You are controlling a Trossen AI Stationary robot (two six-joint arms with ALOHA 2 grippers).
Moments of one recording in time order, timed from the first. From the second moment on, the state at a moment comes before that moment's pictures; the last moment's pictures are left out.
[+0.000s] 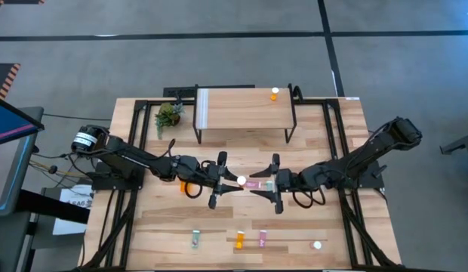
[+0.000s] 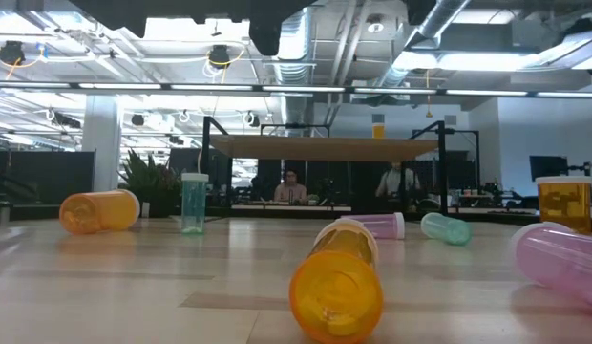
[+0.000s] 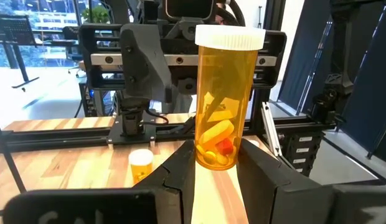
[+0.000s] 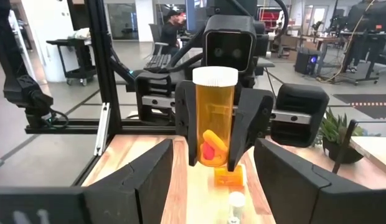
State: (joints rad) left arm -0.21 1.55 0.78 0.75 -0.01 -0.03; right arm 0.42 1.32 0.70 0.61 0.42 0.03
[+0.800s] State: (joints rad) left arm -0.21 1.55 0.78 0.73 -0.01 -0.03; right arm 0.40 1.32 0.71 0.56 0.42 0.09
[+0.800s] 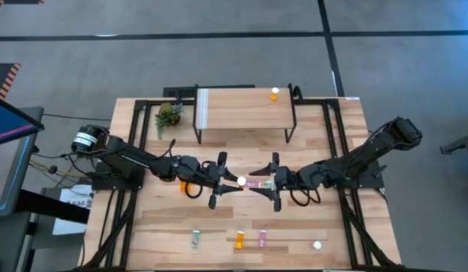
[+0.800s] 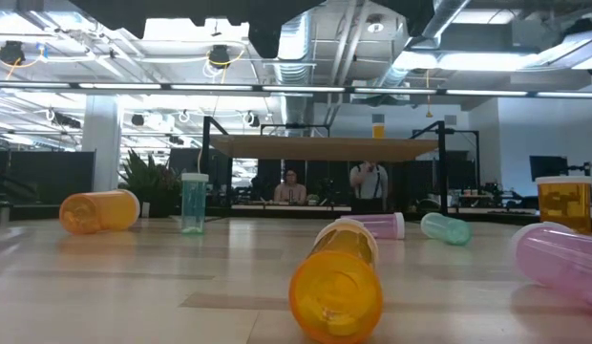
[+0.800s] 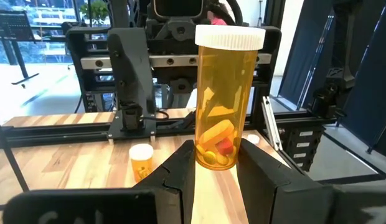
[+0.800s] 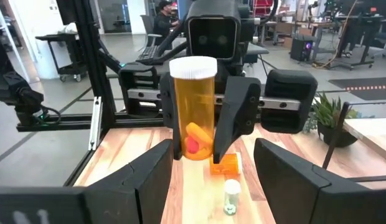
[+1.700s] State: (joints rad) left arm -0.21 1.55 0.78 0.70 -0.01 -0.09; right arm 0.38 1.35 0.71 0.77 0.42 0.00
